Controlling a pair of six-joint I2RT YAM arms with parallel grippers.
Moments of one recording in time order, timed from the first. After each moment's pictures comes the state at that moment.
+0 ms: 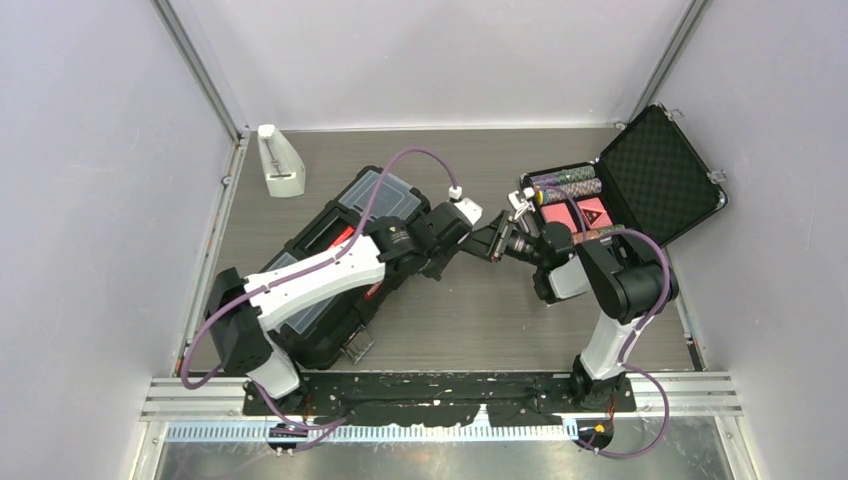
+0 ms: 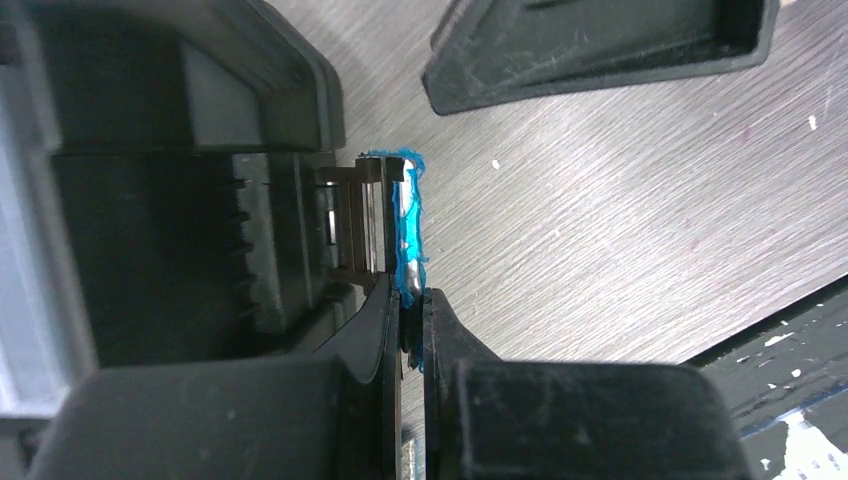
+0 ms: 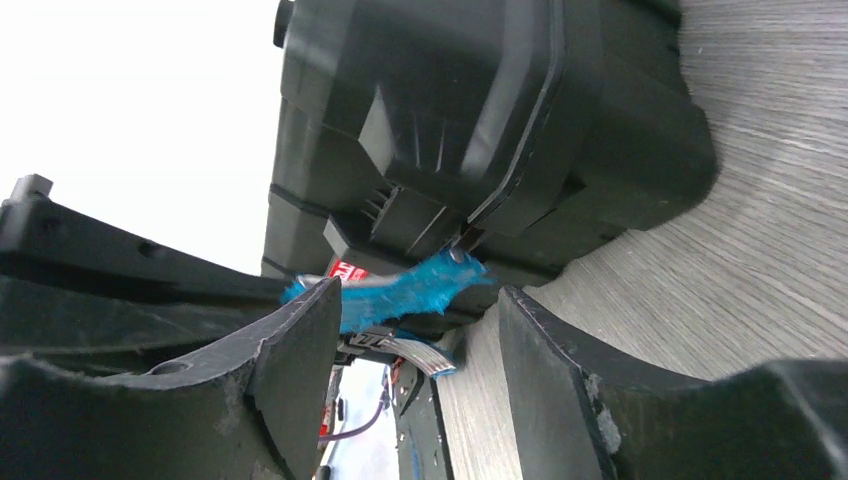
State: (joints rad) left arm -1.03 1.62 1.44 -0.81 -0.32 -0.21; right arm 0.29 1.80 0.46 1.42 -0.86 1.20
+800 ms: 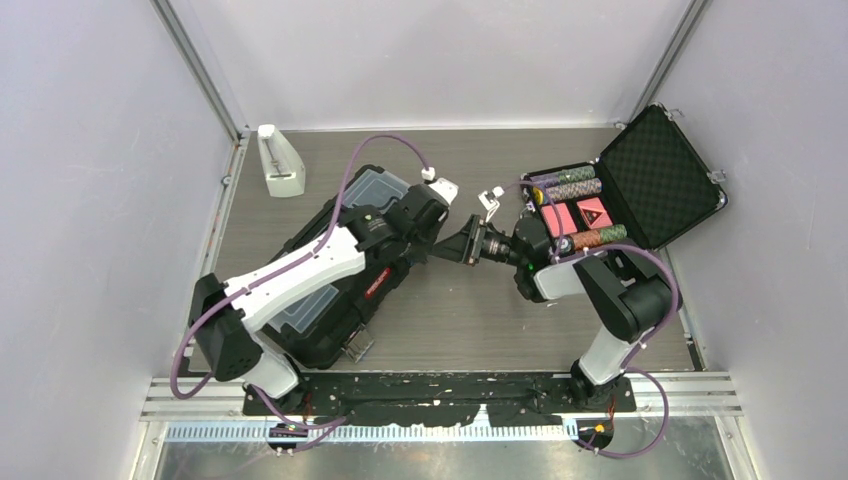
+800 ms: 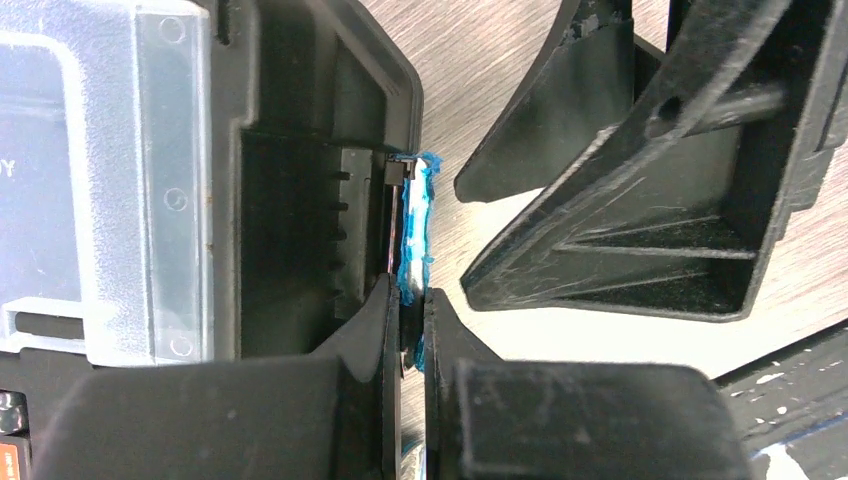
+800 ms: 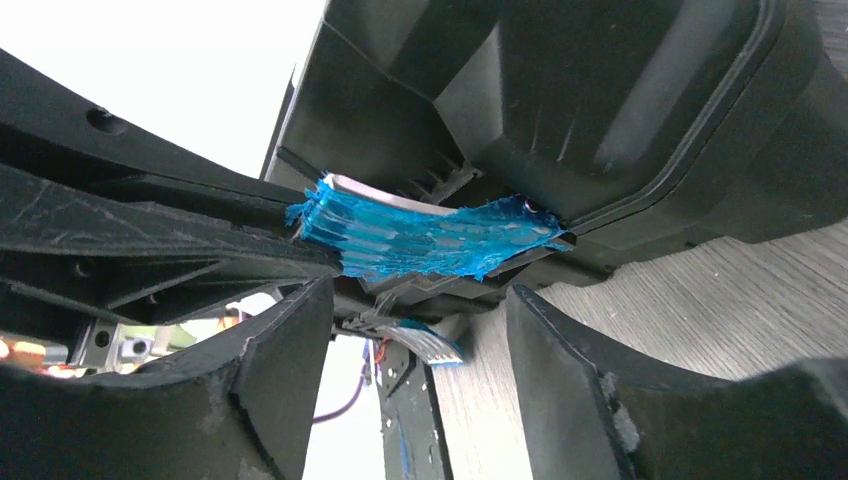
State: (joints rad) left arm -0.93 1.55 1.44 -0.81 -0.33 -0.23; right arm 0.48 1.68 0.55 1.14 -0.77 1.03
